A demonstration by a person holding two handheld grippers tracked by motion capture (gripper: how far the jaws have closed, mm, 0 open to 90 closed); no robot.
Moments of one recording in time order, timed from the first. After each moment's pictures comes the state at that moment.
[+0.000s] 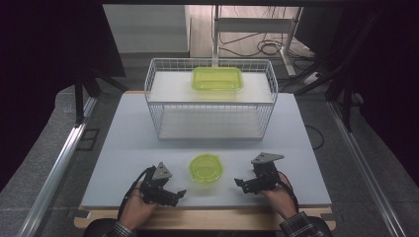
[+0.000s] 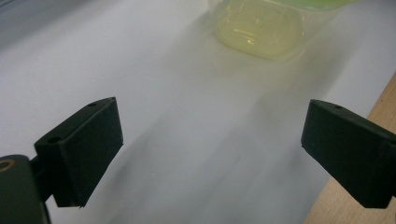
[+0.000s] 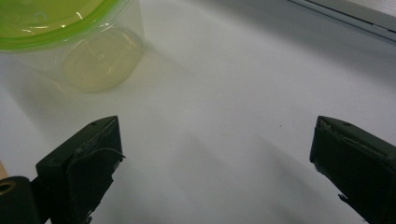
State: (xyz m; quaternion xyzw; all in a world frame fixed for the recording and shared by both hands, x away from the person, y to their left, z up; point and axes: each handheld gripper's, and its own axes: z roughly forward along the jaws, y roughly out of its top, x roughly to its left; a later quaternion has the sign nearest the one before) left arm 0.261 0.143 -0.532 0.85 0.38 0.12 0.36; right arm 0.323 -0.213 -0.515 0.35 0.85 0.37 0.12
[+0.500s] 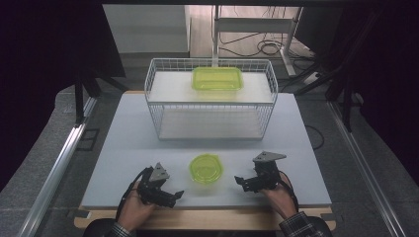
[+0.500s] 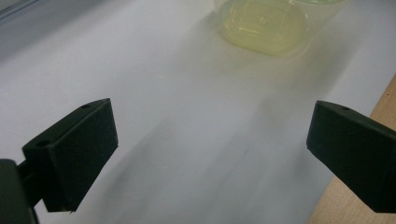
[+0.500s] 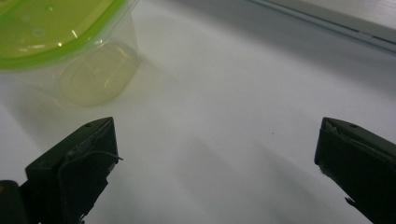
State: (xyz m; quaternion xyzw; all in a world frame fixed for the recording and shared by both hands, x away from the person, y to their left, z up) left arm 0.260 0.151 -0.532 0.84 0.37 0.14 0.36; right arm 0.325 -0.215 -0.512 0.37 0.84 0.39 0.12
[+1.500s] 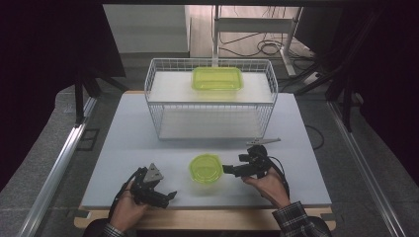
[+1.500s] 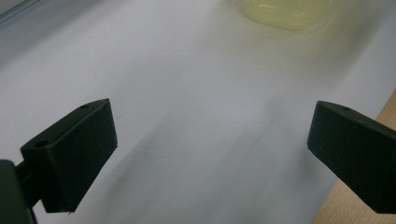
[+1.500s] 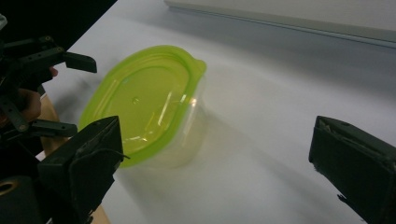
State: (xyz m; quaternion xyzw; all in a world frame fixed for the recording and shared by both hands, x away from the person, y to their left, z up) left arm 0.256 0.167 -0.532 0.85 0.36 0.15 0.34; right arm 0.352 -0.184 -0.486 0.40 0.81 0.44 -0.03
